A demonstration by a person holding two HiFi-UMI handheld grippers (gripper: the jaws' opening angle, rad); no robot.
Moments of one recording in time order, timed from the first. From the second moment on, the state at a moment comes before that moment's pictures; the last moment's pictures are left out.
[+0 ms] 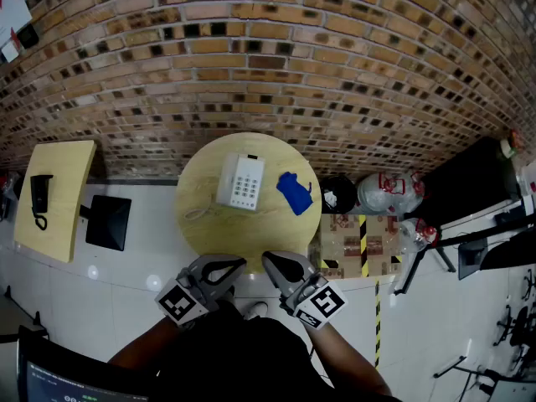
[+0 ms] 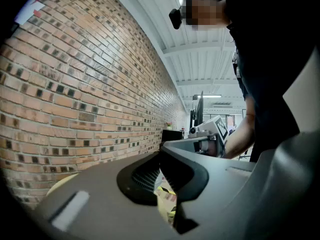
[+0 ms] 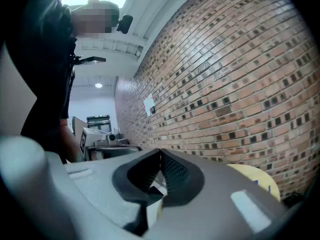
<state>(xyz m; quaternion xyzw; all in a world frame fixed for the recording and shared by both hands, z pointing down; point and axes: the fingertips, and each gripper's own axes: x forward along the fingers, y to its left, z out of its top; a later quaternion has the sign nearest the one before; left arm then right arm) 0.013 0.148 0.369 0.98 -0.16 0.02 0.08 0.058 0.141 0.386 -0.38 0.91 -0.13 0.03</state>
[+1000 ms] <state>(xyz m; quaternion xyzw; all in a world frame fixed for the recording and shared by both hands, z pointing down) 0.004 -0.016 0.413 0.99 -0.11 0.01 0.11 0.144 -0.074 0.595 -0.51 0.80 -0.25 -0.18</state>
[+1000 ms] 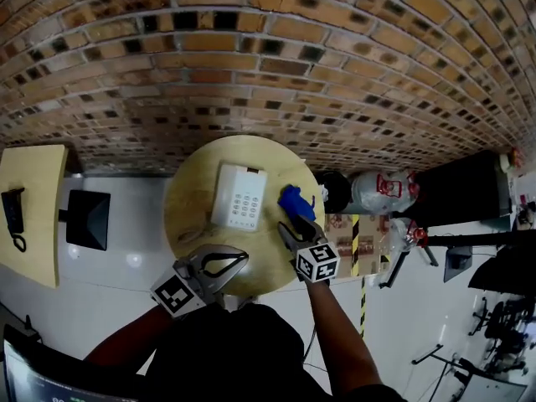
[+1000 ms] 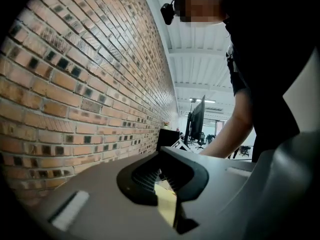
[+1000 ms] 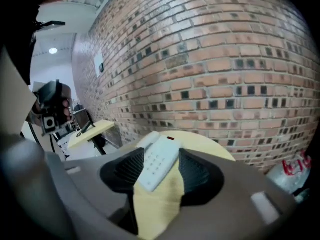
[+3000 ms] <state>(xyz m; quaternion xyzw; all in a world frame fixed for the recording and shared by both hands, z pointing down) 0.021 -0.072 0.442 0.98 -0.15 0.04 0.08 0.064 -0.241 0.693 -0.35 0.86 -0.16 -0.33</state>
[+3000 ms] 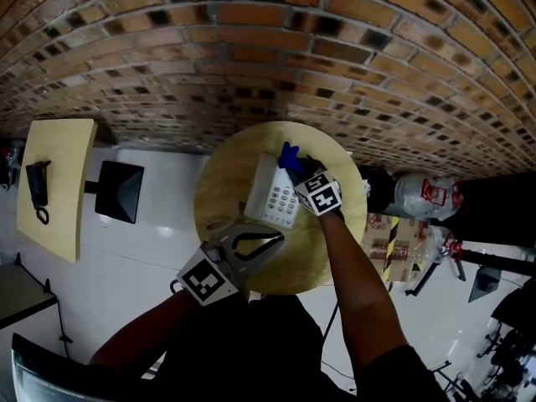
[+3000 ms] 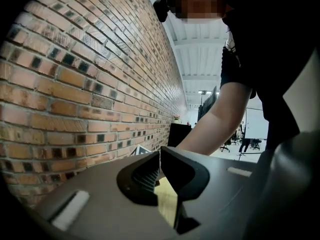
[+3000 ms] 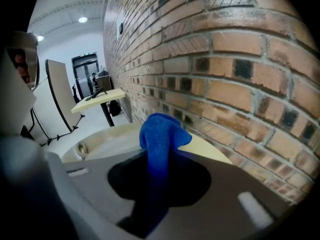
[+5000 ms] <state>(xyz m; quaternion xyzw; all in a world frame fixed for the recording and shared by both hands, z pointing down) -0.035 -0.083 0.457 0.98 -0.19 0.03 0.09 -0.091 -0.045 0.738 -0.13 0.90 -0.16 -0.39</state>
